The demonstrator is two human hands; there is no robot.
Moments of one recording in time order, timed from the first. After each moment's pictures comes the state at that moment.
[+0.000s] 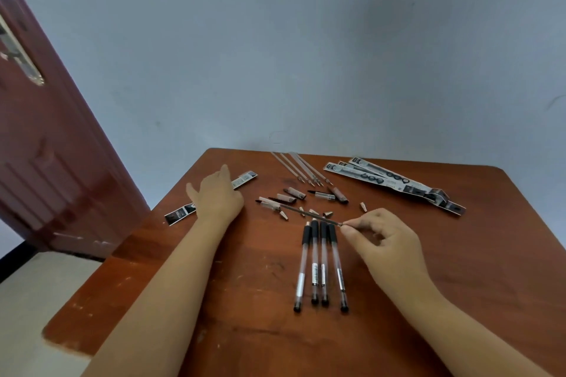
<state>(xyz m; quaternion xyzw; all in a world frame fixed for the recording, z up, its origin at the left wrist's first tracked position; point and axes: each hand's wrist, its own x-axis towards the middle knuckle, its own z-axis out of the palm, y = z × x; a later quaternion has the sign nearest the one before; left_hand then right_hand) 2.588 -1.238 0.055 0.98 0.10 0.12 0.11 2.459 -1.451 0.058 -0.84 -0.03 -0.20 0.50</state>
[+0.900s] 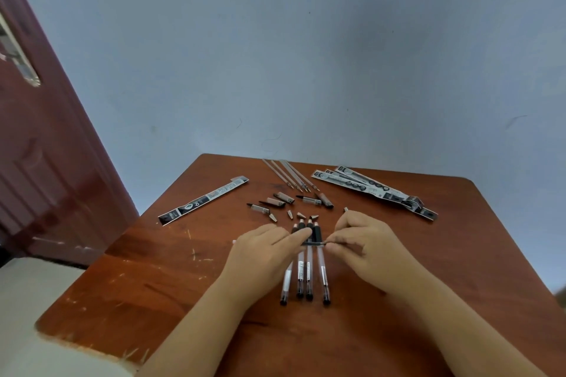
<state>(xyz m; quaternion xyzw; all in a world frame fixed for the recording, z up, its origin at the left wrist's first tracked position) 2.479 -1.286 0.051 0.86 -0.39 0.30 0.14 2.458 -1.472 0.069 -0.90 -0.26 -0.15 0.30</state>
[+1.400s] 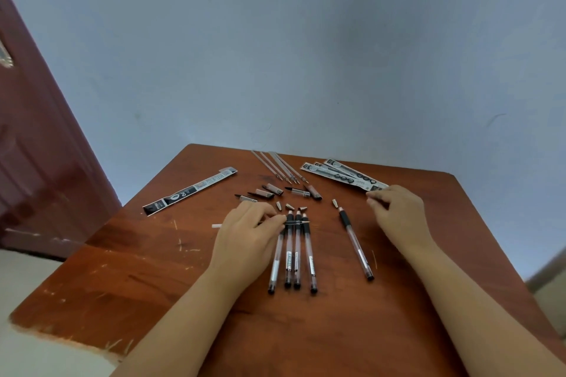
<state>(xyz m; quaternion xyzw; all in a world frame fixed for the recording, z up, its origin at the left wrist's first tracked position) 2.486 -1.287 0.042 0.86 -0.30 0.38 0.18 2.495 -1.520 0.059 -0.92 0.01 -0.27 0.27</state>
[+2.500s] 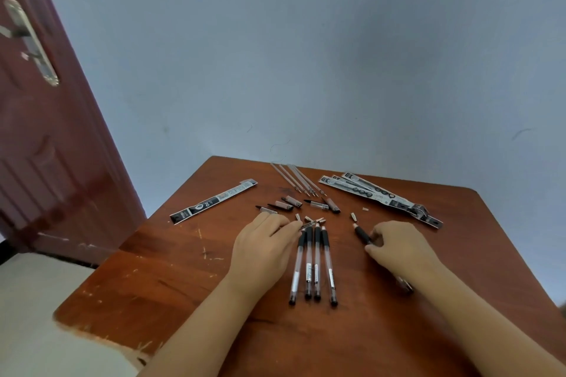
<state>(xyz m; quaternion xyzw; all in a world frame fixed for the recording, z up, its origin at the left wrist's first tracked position) 2.486 -1.281 0.041 0.86 -0.28 0.39 0.18 2.481 -1.490 0.073 -0.99 0.05 0.03 0.11</state>
